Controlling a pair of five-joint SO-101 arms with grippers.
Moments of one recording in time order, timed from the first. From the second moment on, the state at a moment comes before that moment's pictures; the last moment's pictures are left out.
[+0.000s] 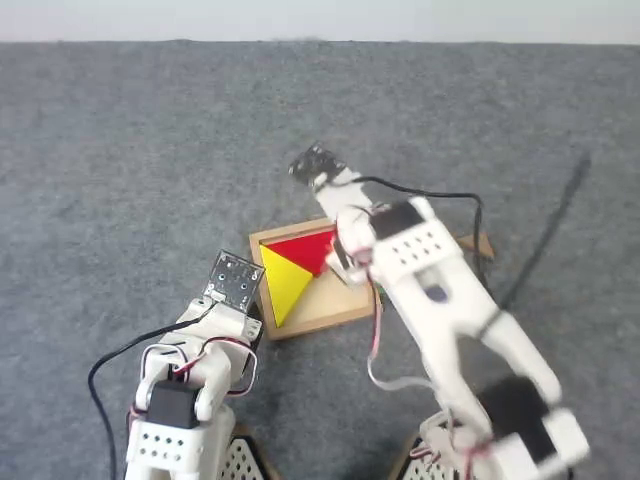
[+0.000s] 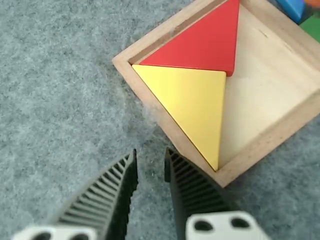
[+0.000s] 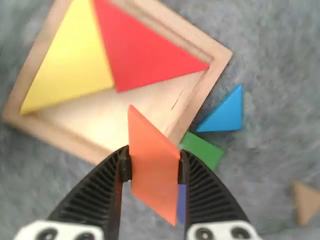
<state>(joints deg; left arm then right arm) 3.2 -102.5 96.9 69.4 -7.6 -30.9 -7.3 23.7 66.5 13.4</state>
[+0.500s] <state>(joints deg) 3.2 -102.5 96.9 69.4 -7.6 -30.8 17.7 -0.1 75.2 -34.2</state>
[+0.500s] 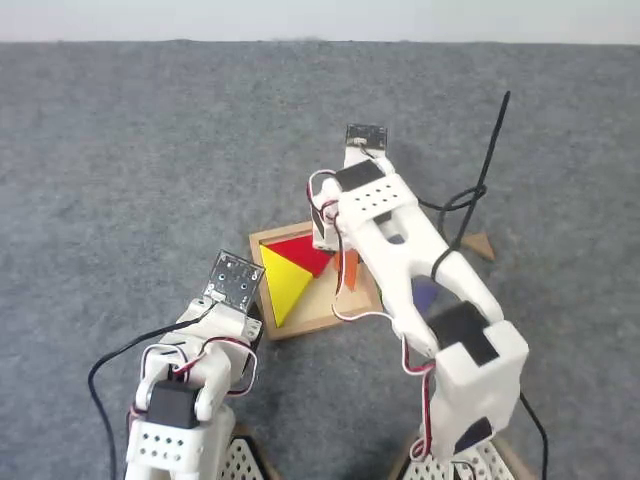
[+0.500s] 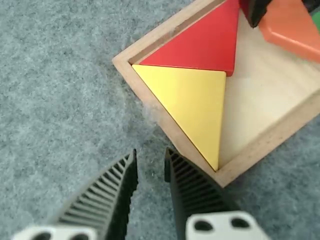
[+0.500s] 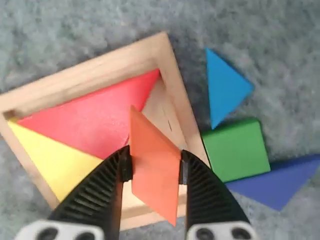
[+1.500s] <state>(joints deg) 3.2 -102.5 96.9 69.4 -7.6 -30.7 27.8 -11.4 76.2 -13.2</state>
